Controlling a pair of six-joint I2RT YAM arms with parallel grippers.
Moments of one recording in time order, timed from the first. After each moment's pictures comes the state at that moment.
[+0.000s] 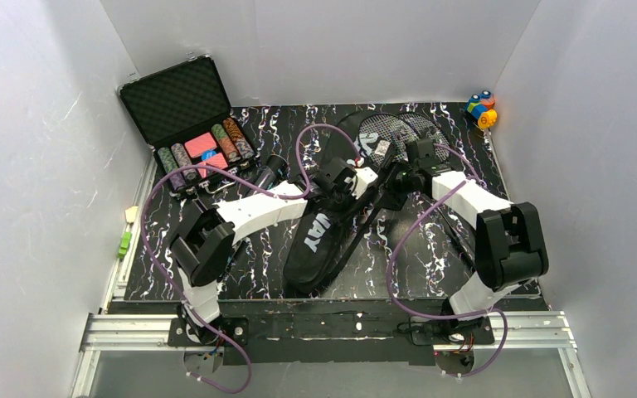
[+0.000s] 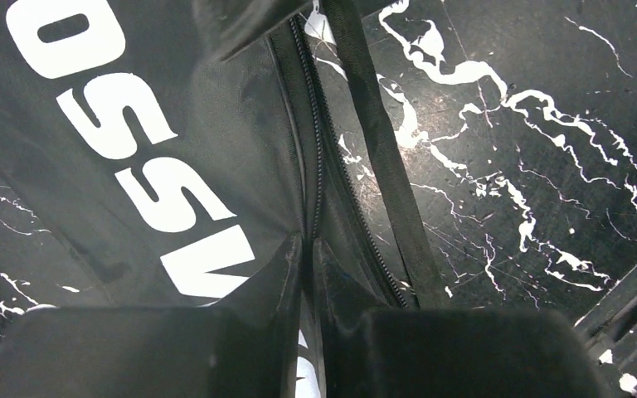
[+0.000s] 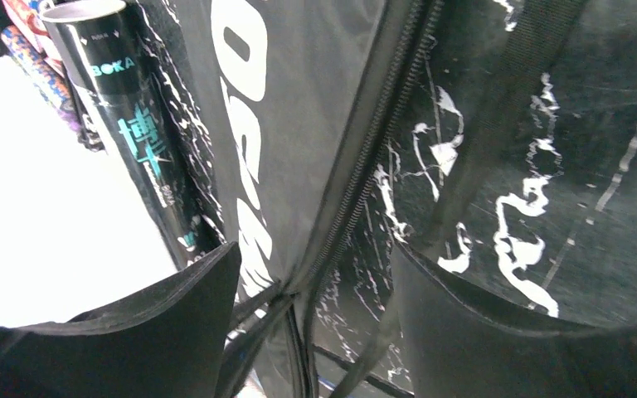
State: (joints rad) left arm -0.88 1.83 1.38 -0.46 0.05 0.04; right arm 0.28 1.60 1.04 -0.40 -0.42 0.89
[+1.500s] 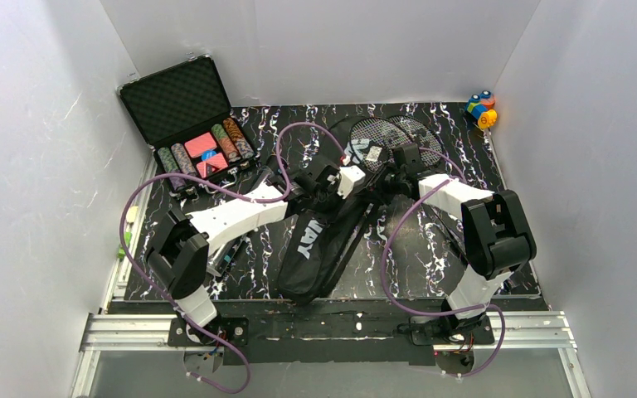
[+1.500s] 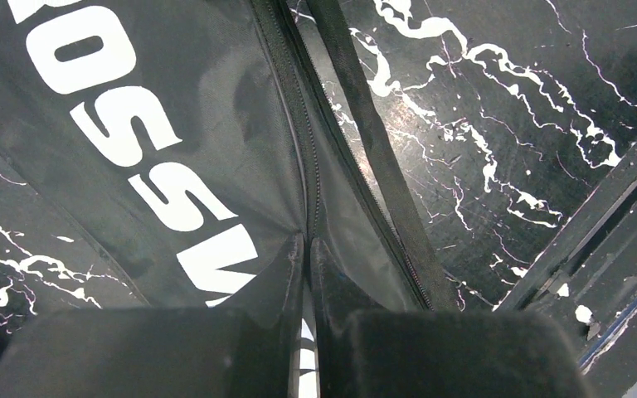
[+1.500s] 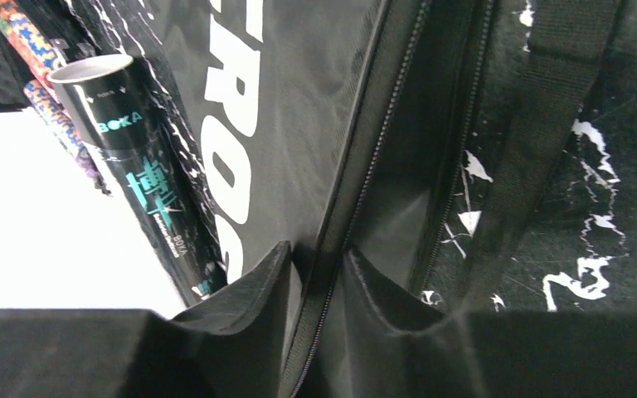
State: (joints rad) left arm -0.83 1.68 1.29 -0.50 0.14 0.04; right arm 0.35 1.71 1.00 -0.18 -0.35 1.04
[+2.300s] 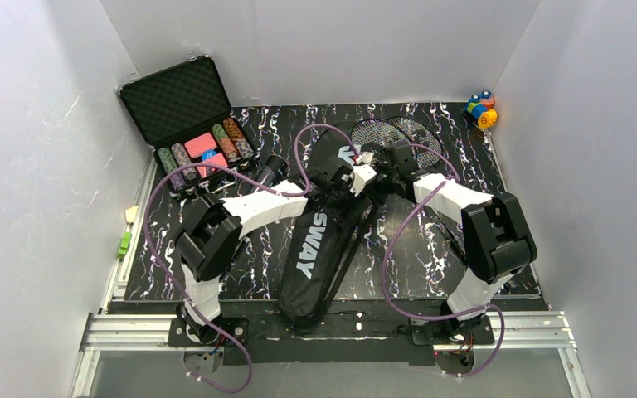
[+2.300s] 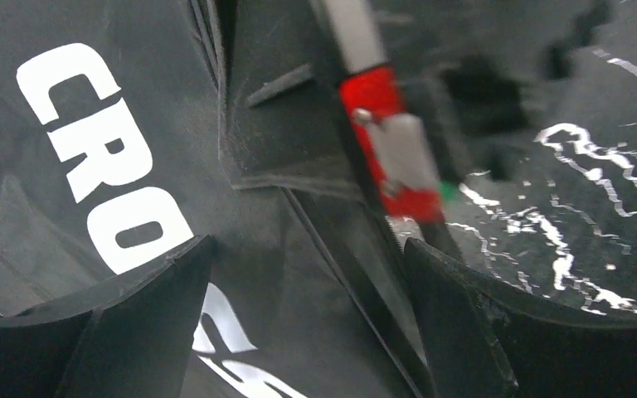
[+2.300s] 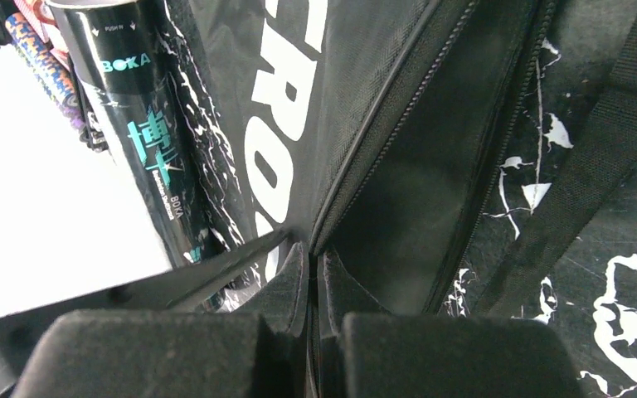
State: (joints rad) left arm -0.83 1.85 1.35 -0.34 0.10 0.07; right arm 0.42 1.69 1.04 -0.21 -0.36 0.99
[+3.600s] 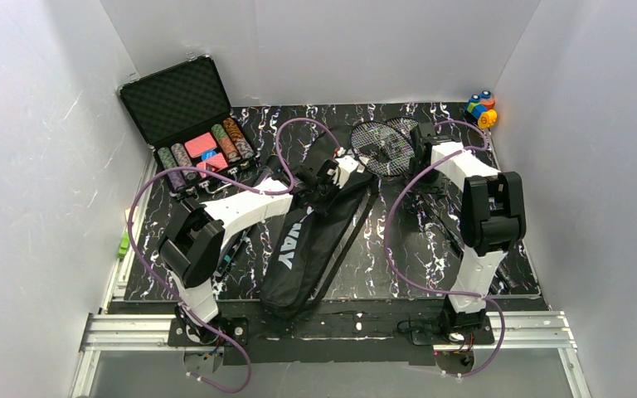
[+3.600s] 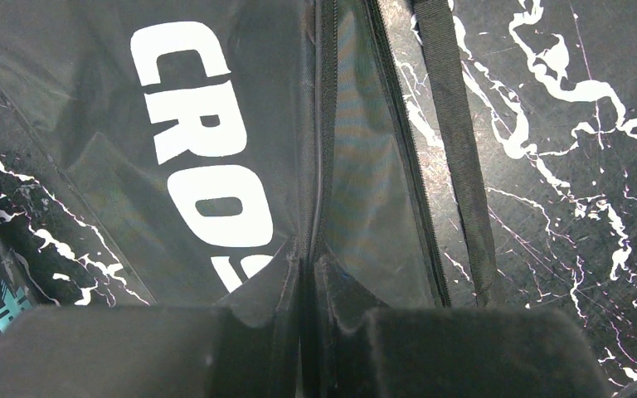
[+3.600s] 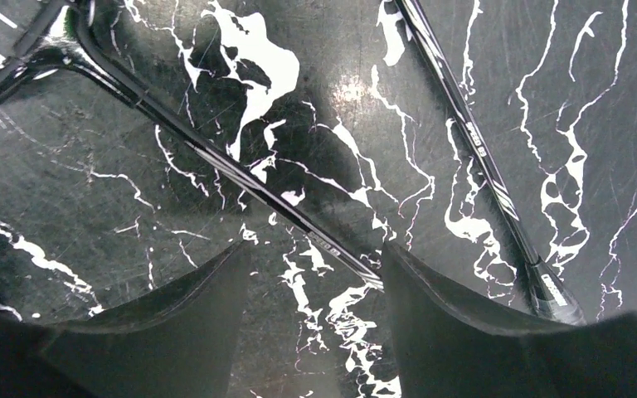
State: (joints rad) left arm -0.78 1.77 1.30 -0.40 -0.03 0.05; right arm 0.18 1.89 1.39 -0.83 0.27 0.33
